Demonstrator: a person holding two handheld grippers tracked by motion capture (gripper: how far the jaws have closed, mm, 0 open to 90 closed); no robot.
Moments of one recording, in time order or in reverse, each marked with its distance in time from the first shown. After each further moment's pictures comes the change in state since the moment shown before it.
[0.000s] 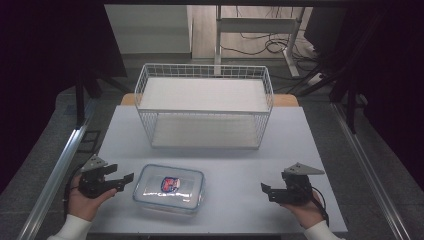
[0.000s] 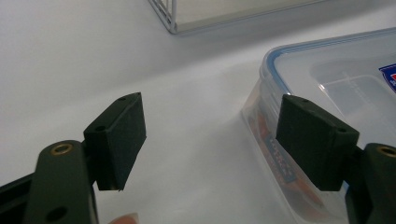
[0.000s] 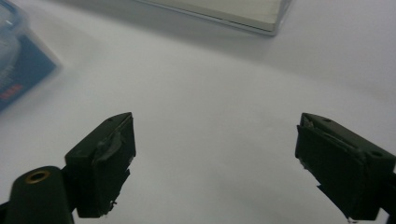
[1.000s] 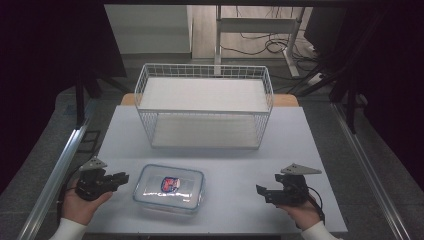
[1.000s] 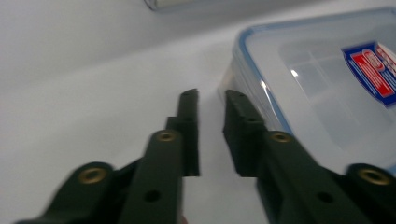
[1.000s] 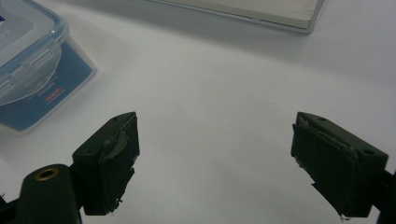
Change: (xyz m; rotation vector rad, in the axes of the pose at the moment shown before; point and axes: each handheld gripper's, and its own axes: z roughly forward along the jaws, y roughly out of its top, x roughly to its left) left arm -0.010 0.005 -0.013 0.118 -0.060 -0.010; right arm 0.008 0.001 0.002 0.018 0.075 0.023
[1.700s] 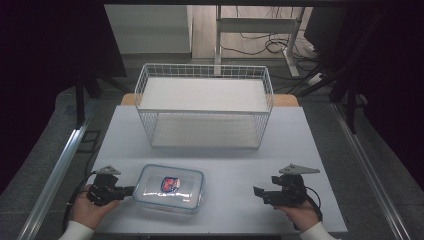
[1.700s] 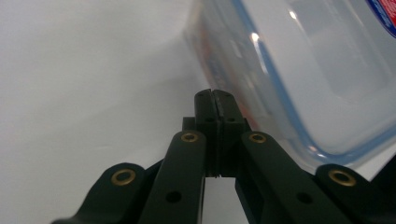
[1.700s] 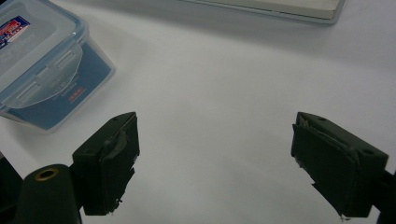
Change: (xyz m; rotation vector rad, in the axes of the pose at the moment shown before) left arm -0.013 -0.012 0.027 0.178 -0.091 -0.013; right arm 0.004 0.001 0.002 0.020 0.054 0.031
